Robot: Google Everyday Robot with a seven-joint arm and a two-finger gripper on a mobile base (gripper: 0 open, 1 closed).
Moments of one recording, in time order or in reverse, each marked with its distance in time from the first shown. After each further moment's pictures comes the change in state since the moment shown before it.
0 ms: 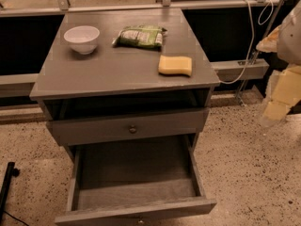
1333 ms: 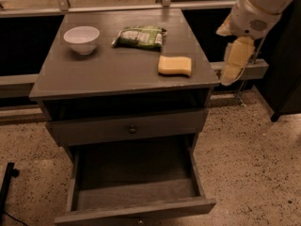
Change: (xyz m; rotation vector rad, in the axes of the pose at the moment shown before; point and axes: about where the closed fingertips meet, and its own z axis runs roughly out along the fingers) arm -0.052 -0.117 0.077 -0.071 -0.086 -0.102
